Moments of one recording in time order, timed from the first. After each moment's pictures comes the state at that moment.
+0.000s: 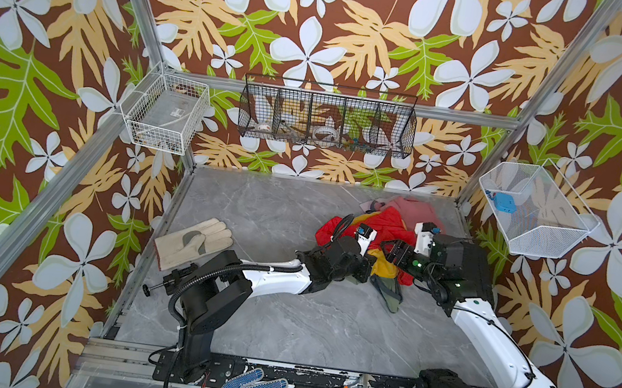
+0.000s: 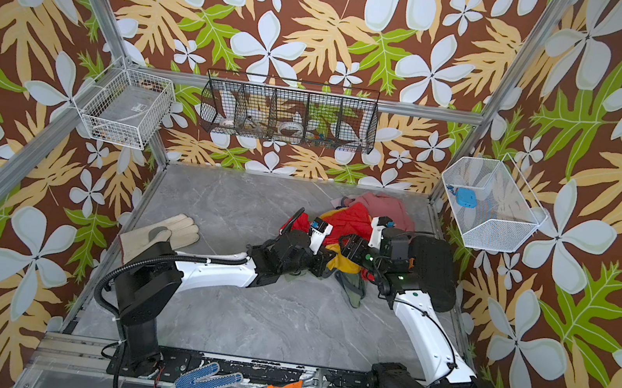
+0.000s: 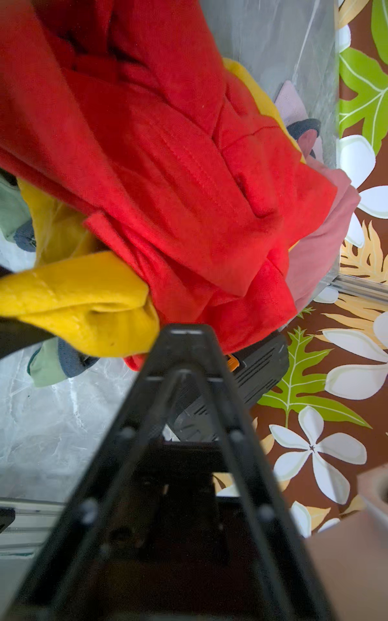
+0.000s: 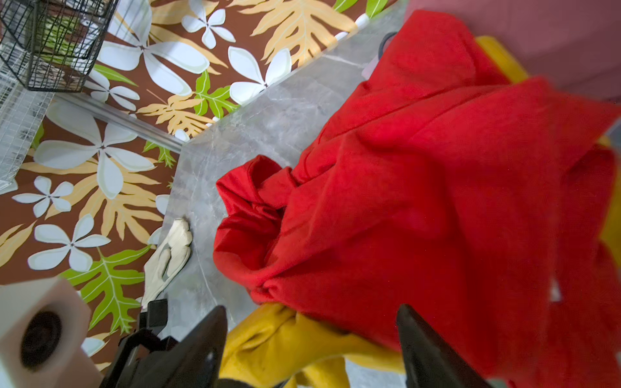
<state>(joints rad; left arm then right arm) -0.96 1.84 1.19 0.26 0.01 -0.45 0.12 1.13 0.78 -0.24 -0.34 0.57</state>
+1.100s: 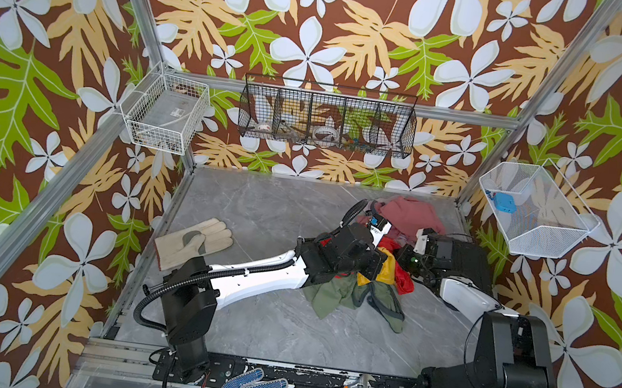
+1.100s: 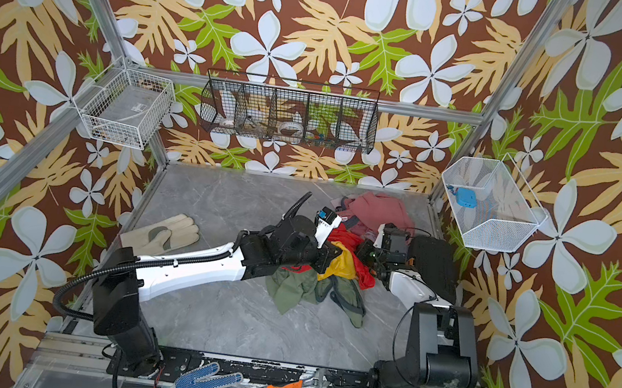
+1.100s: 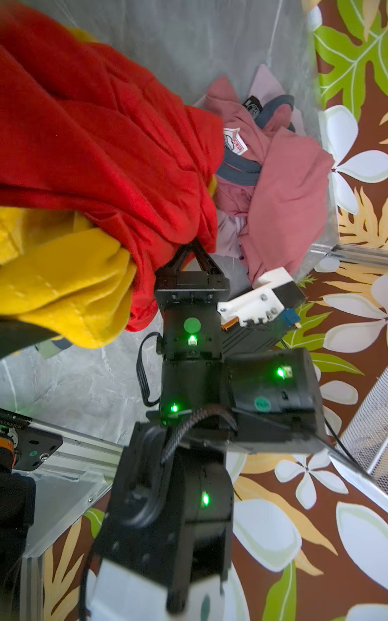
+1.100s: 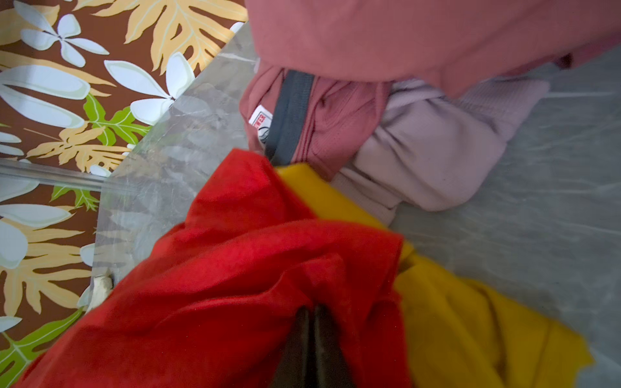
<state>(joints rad) -1.02 1.72 1.44 -0.15 0.04 -0.41 0.00 1.49 0.75 0.02 -0.30 0.58</state>
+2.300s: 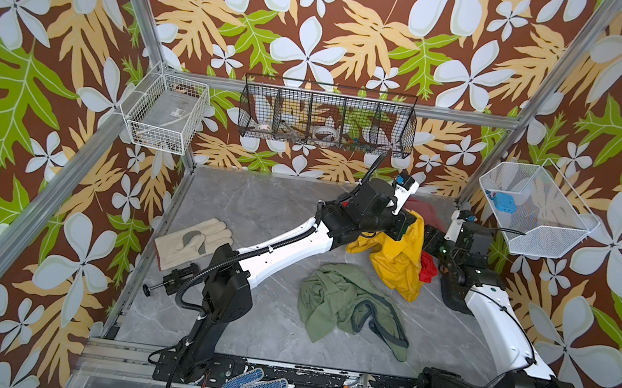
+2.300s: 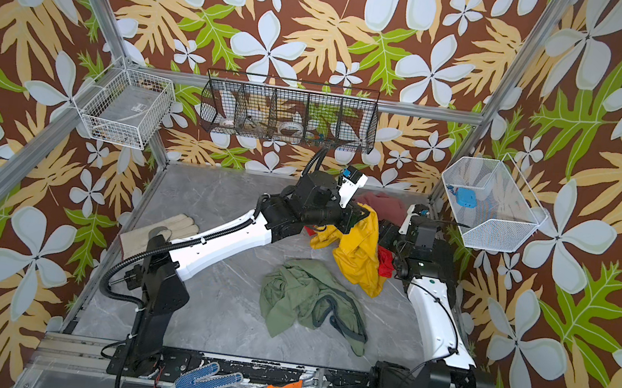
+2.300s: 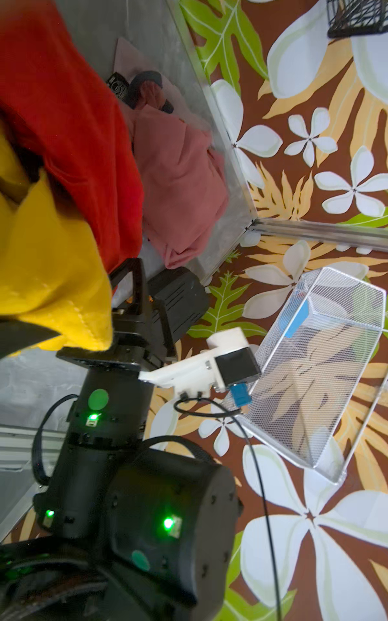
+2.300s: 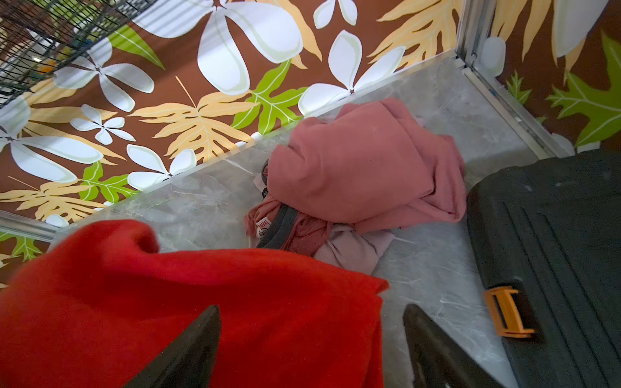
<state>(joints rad) -0.94 1.99 1.98 -0.29 0.20 -0.34 -0.07 1.19 0.92 -0.26 -0.12 0.35</state>
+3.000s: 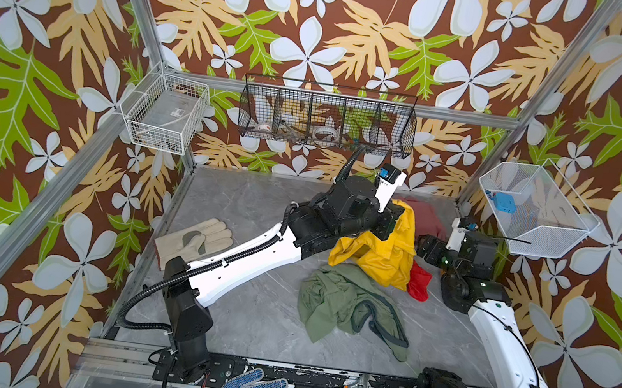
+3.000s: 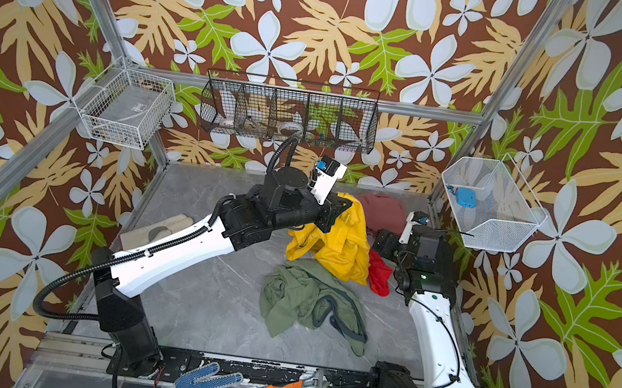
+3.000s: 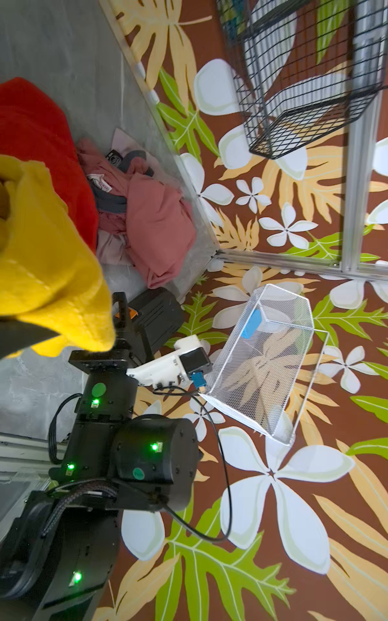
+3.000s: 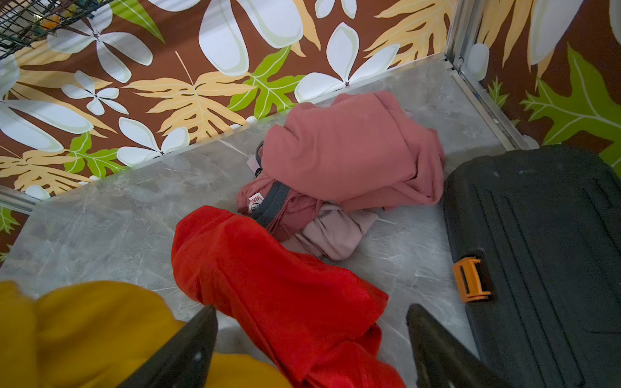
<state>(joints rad) -0.96 1.73 1.87 -0.32 0.01 -0.27 -0.07 1.08 0.86 -0.33 -0.12 0.27</state>
